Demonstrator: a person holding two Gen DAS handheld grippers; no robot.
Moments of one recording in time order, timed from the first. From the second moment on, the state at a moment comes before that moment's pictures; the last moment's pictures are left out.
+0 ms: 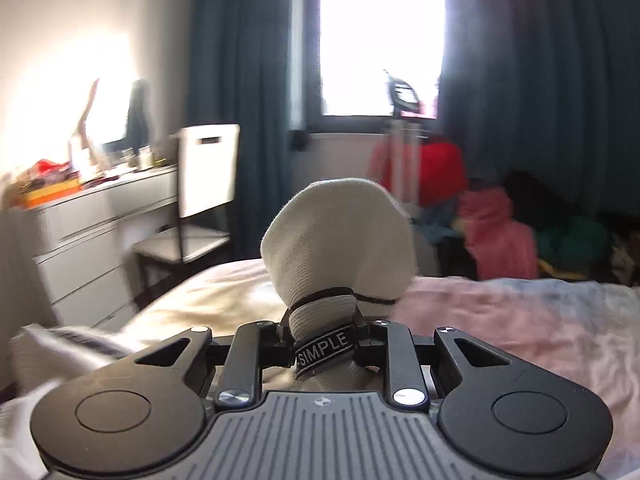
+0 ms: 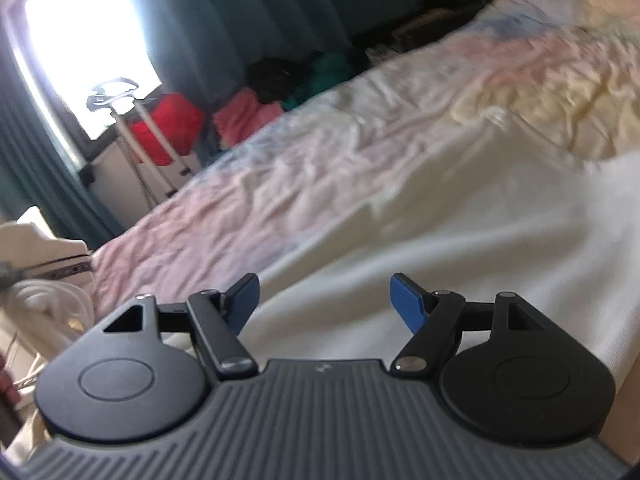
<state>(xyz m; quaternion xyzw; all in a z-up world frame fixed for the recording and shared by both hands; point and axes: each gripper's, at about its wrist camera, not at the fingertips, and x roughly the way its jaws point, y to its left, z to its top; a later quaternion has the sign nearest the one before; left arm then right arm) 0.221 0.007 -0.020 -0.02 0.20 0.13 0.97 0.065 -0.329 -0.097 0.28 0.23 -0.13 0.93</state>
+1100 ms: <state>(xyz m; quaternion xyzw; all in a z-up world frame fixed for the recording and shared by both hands) 0.013 0.028 0.004 -0.09 0.20 0.00 0.98 0.076 -0.249 -0.107 0.31 0.28 0.14 0.90</state>
